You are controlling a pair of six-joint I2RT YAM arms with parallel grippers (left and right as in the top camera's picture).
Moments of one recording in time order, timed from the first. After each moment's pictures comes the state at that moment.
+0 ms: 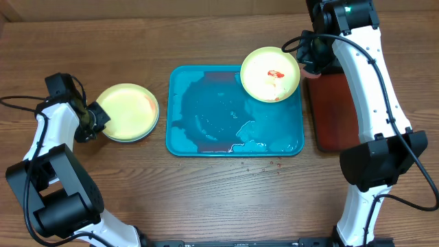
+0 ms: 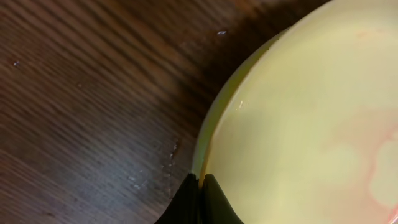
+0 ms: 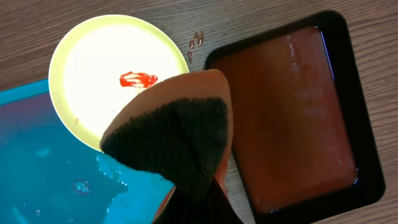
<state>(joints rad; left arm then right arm) 0.41 1.84 1.22 -0.71 0.01 -0.30 0.20 2.10 2.29 -1.50 0.16 0.46</state>
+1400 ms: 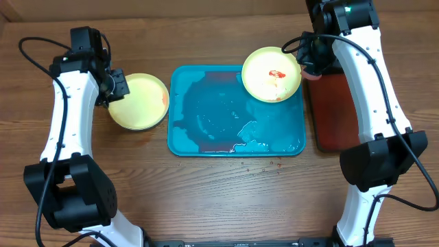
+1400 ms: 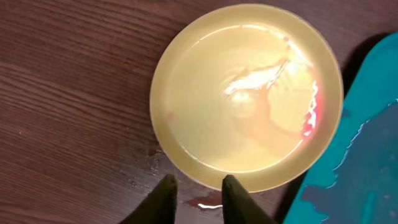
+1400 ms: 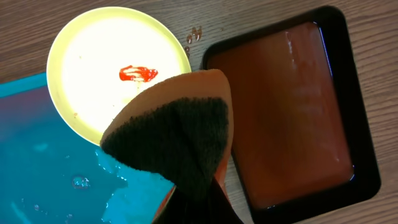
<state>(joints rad) 0.16 1.83 1.59 -1.03 -0.07 -0.18 0.20 2.10 2.29 -1.52 0.16 0.46</state>
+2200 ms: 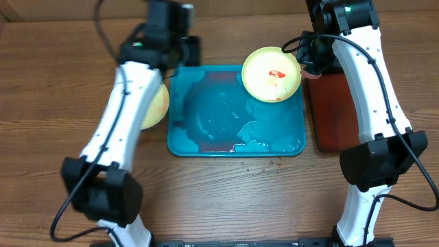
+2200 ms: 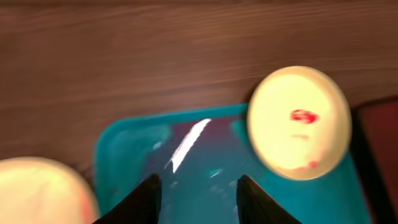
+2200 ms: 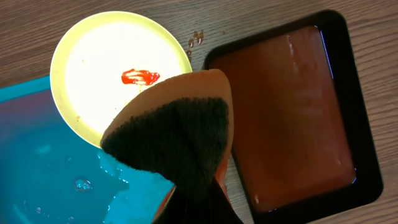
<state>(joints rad) -0.26 1.88 1.81 -0.79 0.12 -0.21 0.20 2.10 2.29 -1.51 0.16 0.46</state>
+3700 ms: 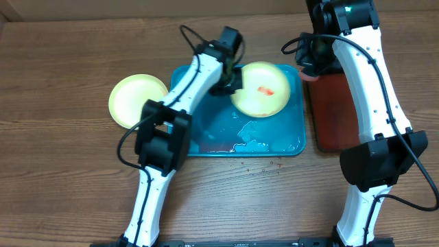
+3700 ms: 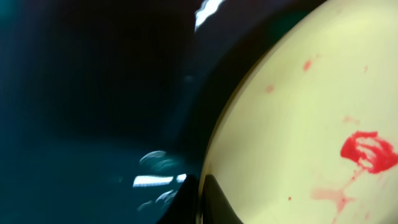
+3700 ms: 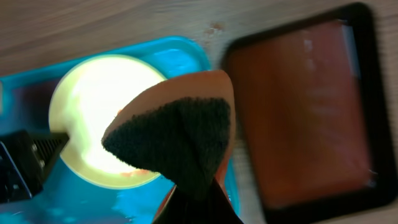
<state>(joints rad) -0.41 2.43 2.10 -1.06 0.12 -0.49 0.20 2.10 2.29 -1.50 0.09 0.43</state>
